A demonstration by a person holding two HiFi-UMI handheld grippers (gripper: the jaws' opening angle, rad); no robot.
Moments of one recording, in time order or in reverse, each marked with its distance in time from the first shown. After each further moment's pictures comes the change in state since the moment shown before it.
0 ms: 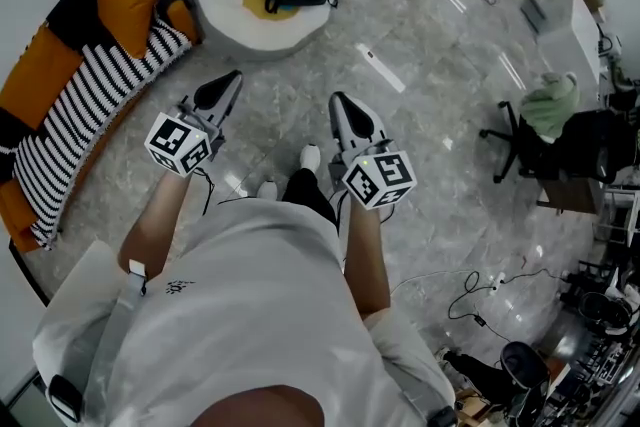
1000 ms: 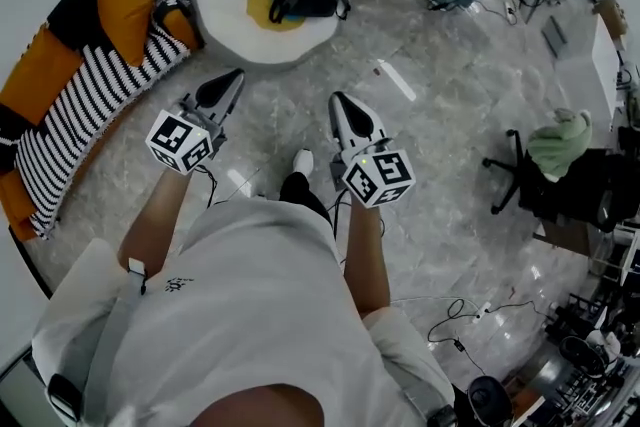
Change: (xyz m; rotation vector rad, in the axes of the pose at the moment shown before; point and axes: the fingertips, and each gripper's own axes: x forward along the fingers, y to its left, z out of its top) left arm 0.129 0.060 -0.002 -0.007 0.044 0.076; right arm 0.094 -0.124 0.018 0.021 0.063 0.088
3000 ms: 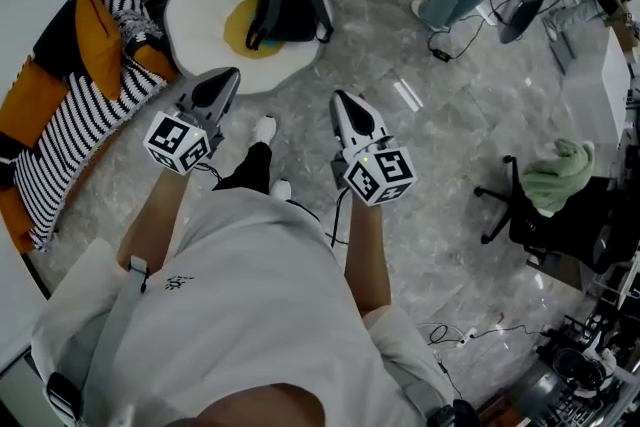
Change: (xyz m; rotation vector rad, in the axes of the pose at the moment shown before) left arm 0.226 0.042 0.010 0.017 0.030 0.061; right arm 0.068 -0.224 0.061 0.030 0.000 0.033
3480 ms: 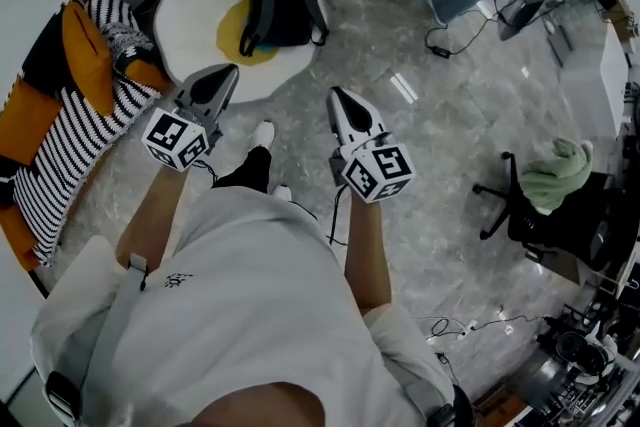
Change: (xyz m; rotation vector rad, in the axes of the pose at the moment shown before) left arm 0.056 0.061 -0.001 -0.019 0.019 -0.040; right arm 0.066 -0.035 0.011 0.006 0.020 -0.025
